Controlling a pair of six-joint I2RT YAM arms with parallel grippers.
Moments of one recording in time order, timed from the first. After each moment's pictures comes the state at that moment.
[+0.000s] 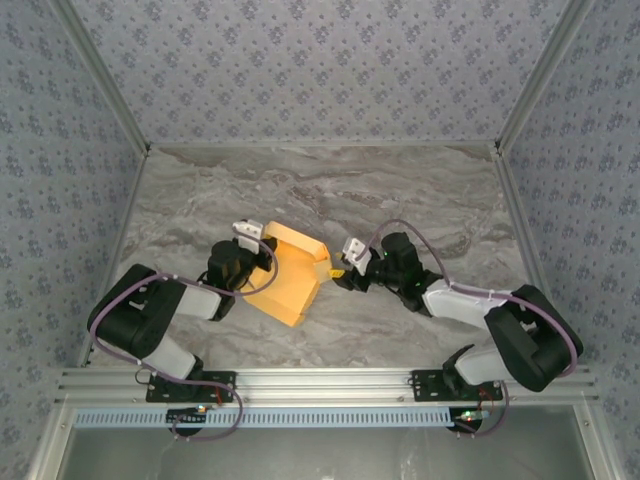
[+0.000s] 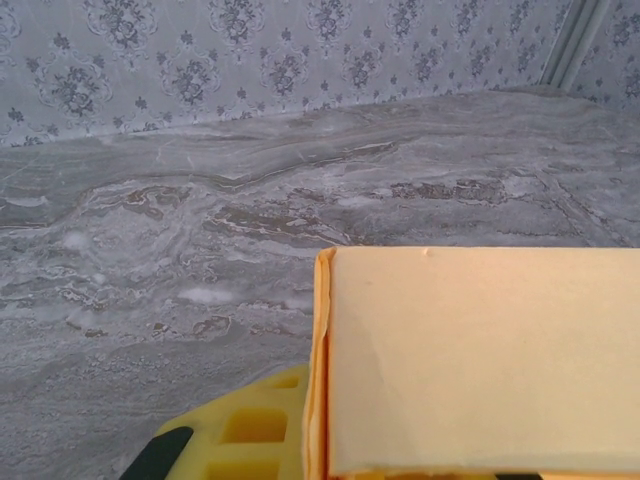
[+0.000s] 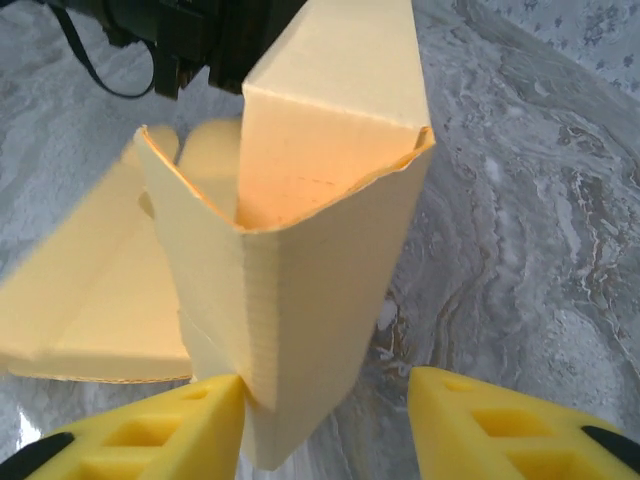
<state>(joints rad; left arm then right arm) -0.46 1.55 0.33 1.03 0.08 -0.11 0.62 1.37 0.49 0.45 -0.45 -0.36</state>
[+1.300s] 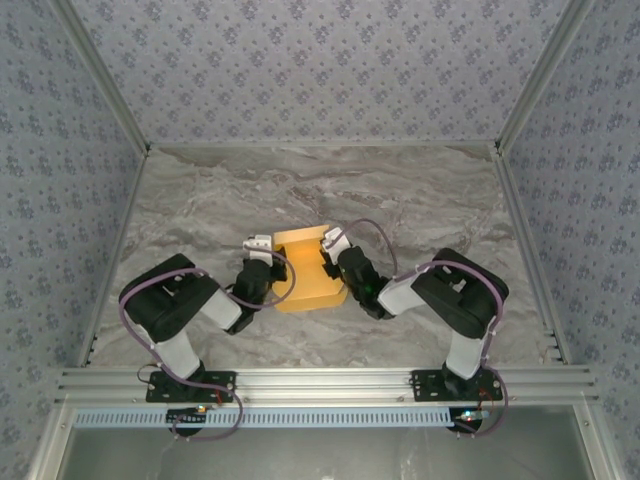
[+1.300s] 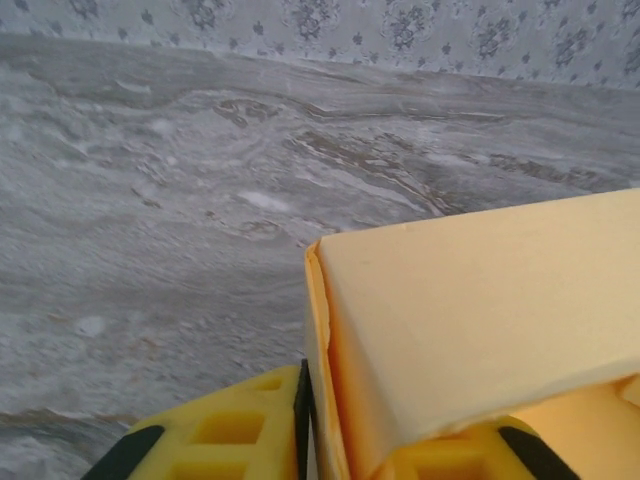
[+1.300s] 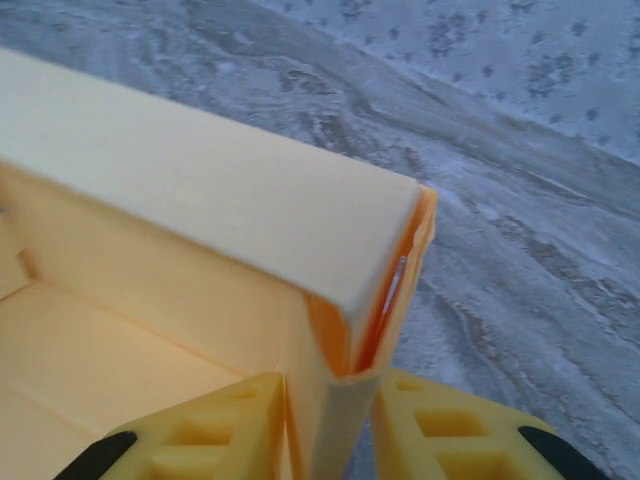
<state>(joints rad) -0.73 1.72 0.32 1.12 -0.45 -0.36 0.85 1.81 0.61 0.85 0.43 -0.08</state>
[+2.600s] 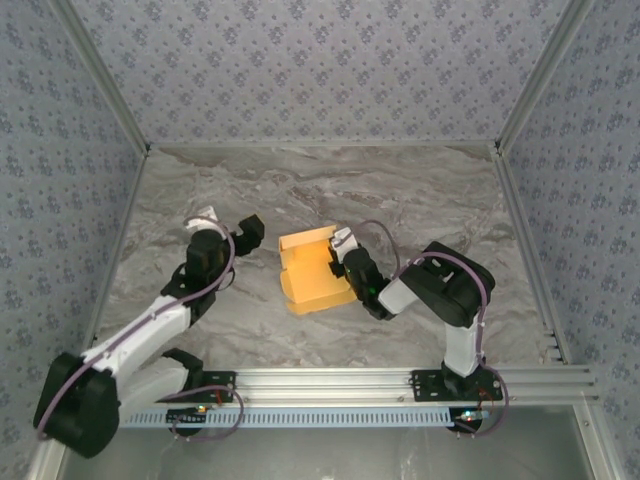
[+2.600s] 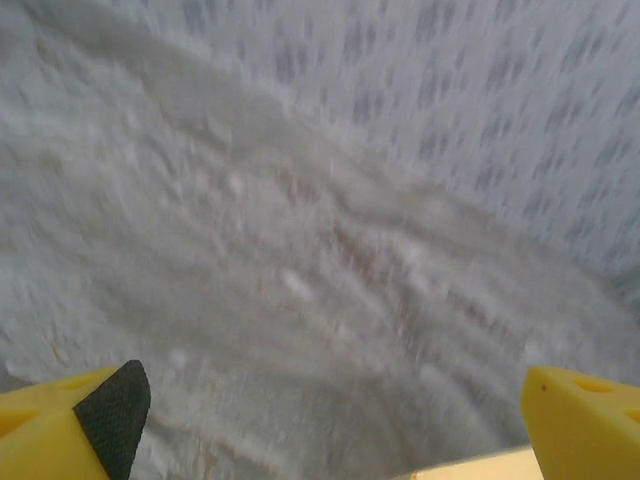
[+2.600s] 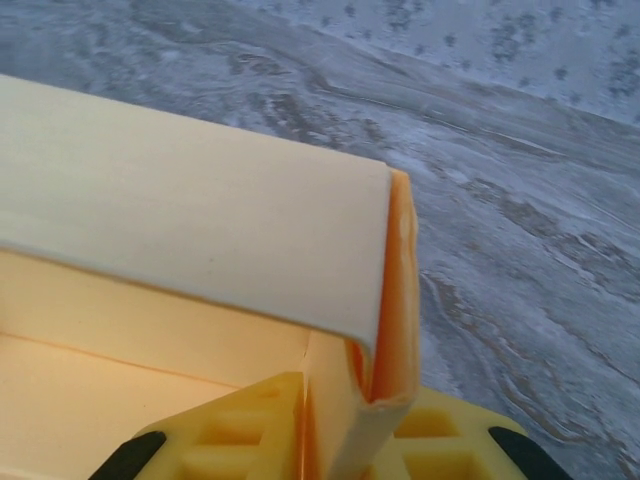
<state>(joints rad) -0.44 1.06 0.49 0.19 -0.15 -0.68 0.80 1.90 0.57 1.00 0.38 -0.05</state>
